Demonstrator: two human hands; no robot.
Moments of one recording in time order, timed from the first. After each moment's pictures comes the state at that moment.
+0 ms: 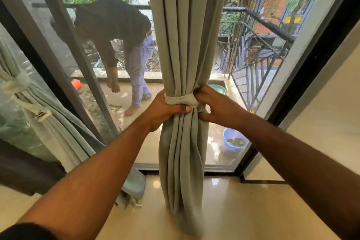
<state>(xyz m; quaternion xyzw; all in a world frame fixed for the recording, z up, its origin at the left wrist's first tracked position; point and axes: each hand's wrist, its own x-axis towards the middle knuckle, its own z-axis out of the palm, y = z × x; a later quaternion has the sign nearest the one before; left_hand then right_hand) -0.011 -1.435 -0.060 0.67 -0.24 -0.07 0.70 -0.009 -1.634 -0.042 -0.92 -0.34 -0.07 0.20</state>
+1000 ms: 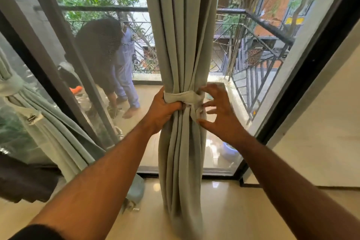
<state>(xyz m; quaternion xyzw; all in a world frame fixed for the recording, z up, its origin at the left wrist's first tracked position) 0.031 -1.447 -0.087 0.72 -0.13 -0.01 0.69 -0.016 -1.654 -0.084 -0.84 -0.25 -0.18 0.44</state>
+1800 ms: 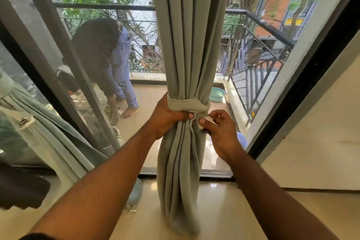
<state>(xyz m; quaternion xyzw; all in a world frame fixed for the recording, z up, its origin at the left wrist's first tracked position) 0.041 -1.459 -0.105 0.68 -0.16 -0.01 0.71 -0.005 -1.642 -0.129 -0.57 0.02 -0.07 0.82</state>
